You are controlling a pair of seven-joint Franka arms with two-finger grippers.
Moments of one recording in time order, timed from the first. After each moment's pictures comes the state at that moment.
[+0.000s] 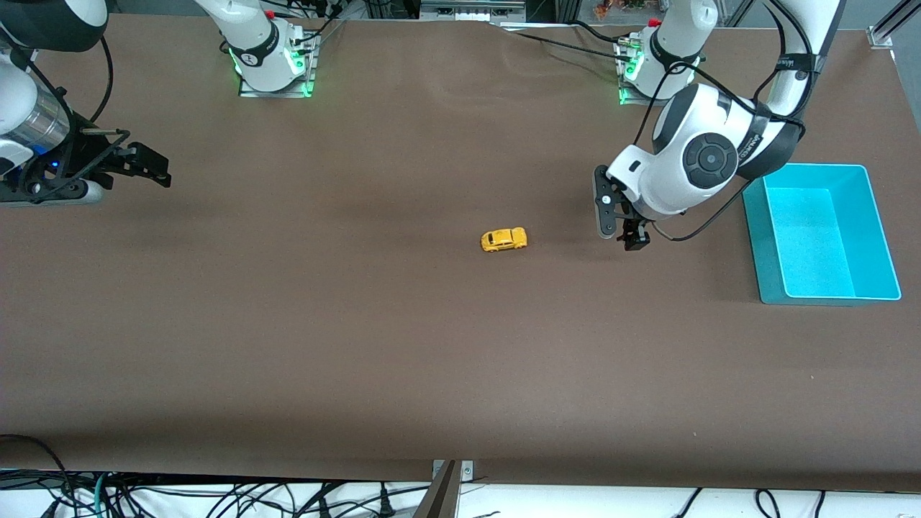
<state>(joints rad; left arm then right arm) -0.05 0.20 -0.31 -2.04 -0.04 2.05 1.12 -0.13 -0.03 0.16 -1.79 0.01 1.70 -0.01</state>
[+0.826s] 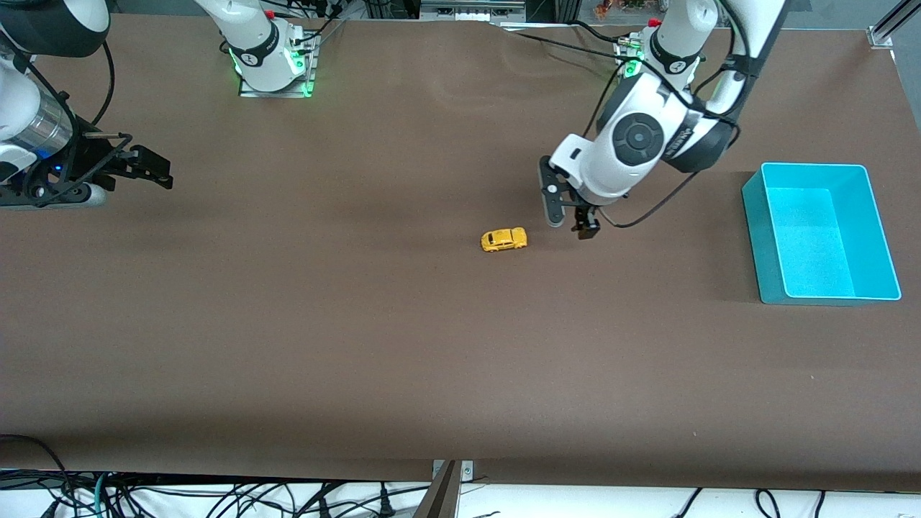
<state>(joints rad) -0.24 0.25 -0.32 -2.04 -0.07 2.17 0.87 -0.13 -0.02 0.16 -1.79 0.01 1.70 -0.01</state>
